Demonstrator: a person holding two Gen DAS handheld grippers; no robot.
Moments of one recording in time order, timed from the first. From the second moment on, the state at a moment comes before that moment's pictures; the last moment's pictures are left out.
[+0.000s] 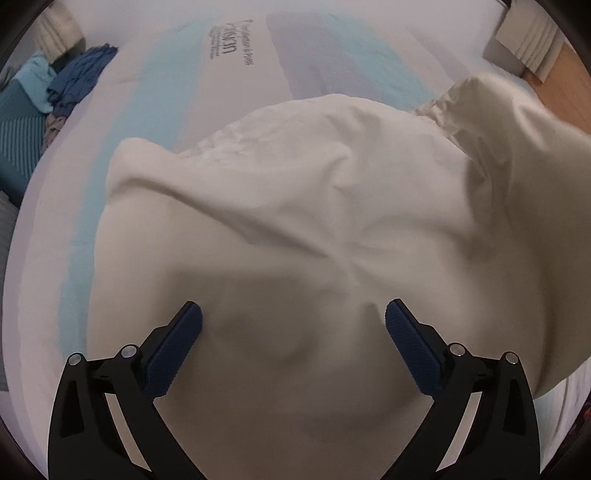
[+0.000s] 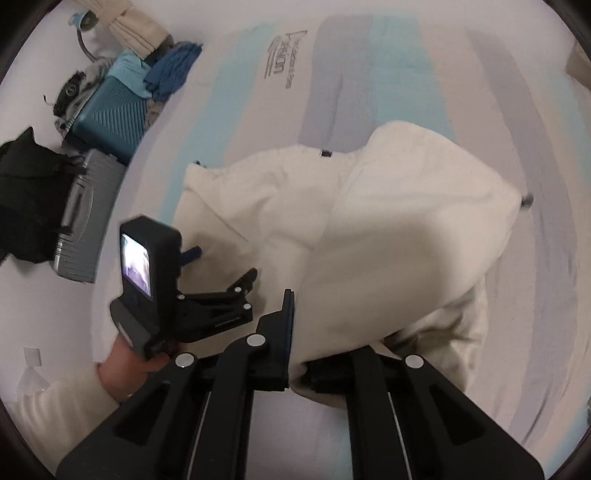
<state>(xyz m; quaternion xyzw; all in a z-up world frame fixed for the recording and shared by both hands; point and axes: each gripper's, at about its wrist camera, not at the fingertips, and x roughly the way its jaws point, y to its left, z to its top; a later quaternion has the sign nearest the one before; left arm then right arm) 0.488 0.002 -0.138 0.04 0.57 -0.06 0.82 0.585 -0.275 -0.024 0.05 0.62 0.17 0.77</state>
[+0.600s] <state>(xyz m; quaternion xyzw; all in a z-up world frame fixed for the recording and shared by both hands) 0.485 -0.020 -0.148 0.08 0.58 -0.09 0.81 0.616 -0.430 -0.120 0.11 0.69 0.08 0.71</state>
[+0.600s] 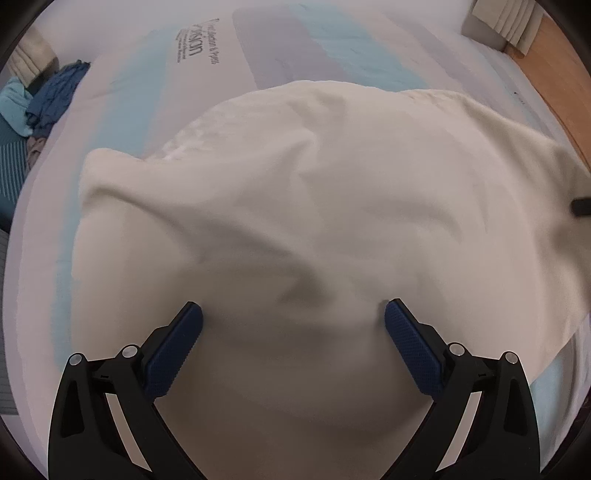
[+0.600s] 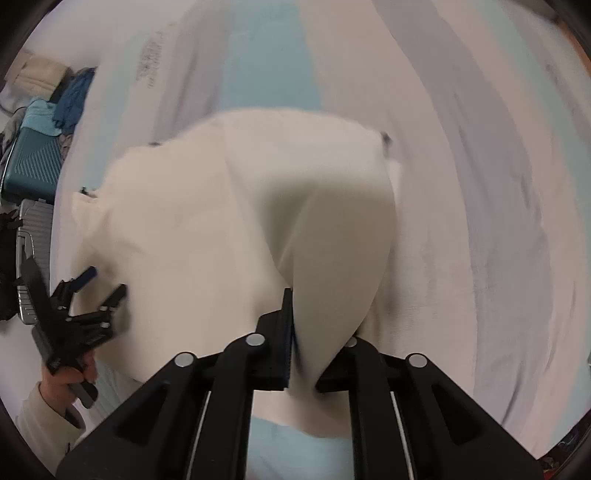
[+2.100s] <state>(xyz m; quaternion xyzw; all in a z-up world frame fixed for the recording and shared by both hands) 0.504 0.003 -0.162 0.05 0.59 -0.08 0.80 0.623 -0.384 -0.150 0.05 0.71 0.10 0.70</state>
